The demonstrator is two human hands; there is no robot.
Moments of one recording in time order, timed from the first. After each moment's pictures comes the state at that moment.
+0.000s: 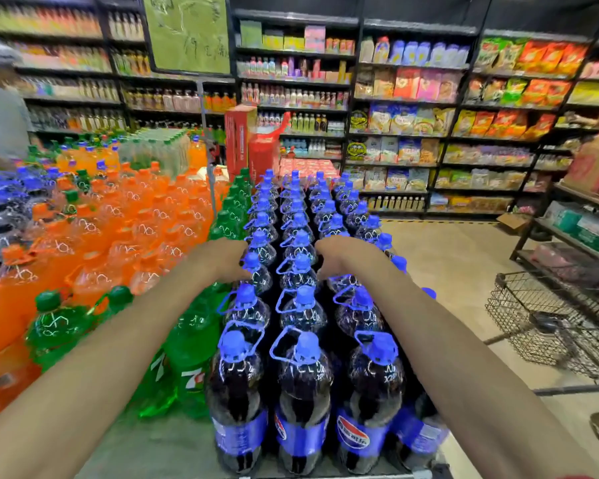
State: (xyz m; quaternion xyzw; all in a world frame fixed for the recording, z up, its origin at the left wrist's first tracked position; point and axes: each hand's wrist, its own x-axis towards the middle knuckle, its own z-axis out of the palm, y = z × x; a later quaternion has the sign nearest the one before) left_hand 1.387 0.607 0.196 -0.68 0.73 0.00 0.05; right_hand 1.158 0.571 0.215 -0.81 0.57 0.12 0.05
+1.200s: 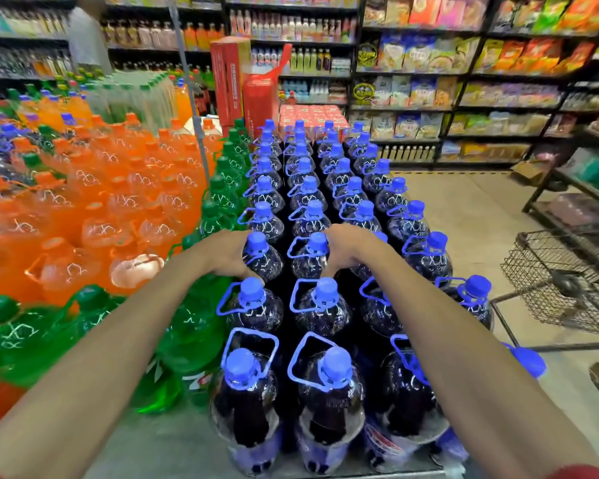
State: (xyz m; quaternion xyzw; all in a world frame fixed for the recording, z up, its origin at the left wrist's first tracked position) left_hand 1.429 0.512 0.112 -0.62 0.77 0.17 -0.01; right_hand 1.171 0.492 0.142 -0.80 0.58 0.10 0.13
